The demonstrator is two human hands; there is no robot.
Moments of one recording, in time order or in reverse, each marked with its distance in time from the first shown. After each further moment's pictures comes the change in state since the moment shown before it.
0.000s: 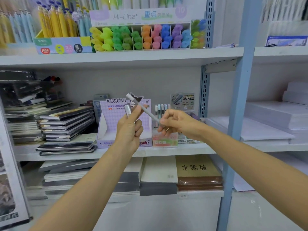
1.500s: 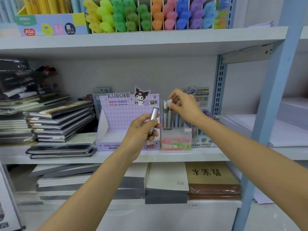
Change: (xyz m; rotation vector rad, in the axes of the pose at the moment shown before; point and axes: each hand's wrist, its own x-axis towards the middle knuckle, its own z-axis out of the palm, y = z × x) left_hand 0.048 -0.031 -0.035 0.474 -0.194 -0.043; right_hand 0.097 0.038 -0.039 -0.759 0.546 -0.191
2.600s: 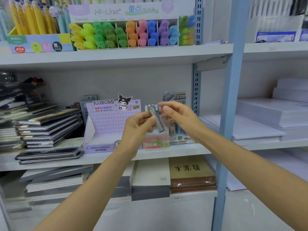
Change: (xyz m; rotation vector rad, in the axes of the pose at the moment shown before) left_hand -0.031 0.025 0.056 0.137 0.007 0.260; right_hand -0.092 -0.034 -0.066 0.645 -0.120 0.077
